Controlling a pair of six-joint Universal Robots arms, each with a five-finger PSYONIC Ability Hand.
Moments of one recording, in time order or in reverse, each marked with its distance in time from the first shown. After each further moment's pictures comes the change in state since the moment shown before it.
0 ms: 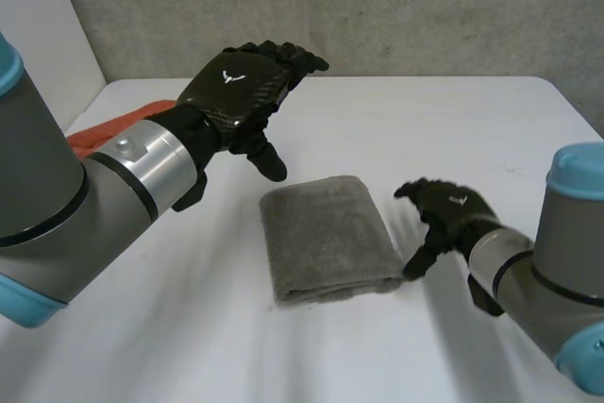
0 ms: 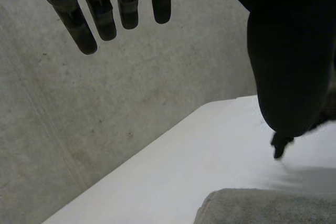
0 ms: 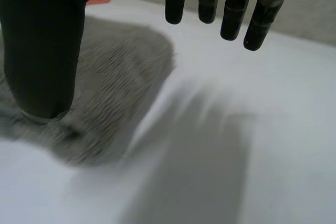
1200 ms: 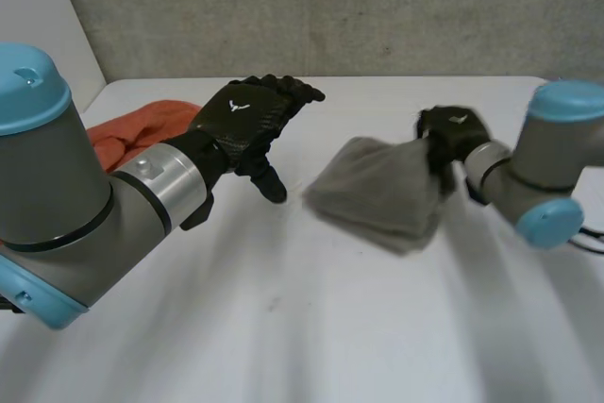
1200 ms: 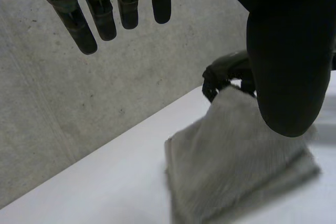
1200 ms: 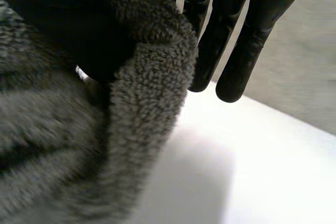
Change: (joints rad) left arm 0.002 -0.070 -0.019 0.010 -0.012 -0.011; right arm -0.141 0.506 -0.731 -0.025 -0.120 -0.118; left_hand 0.000 0.000 0.000 0.000 0.000; right_hand 0.759 0.959 0.971 0.961 0.912
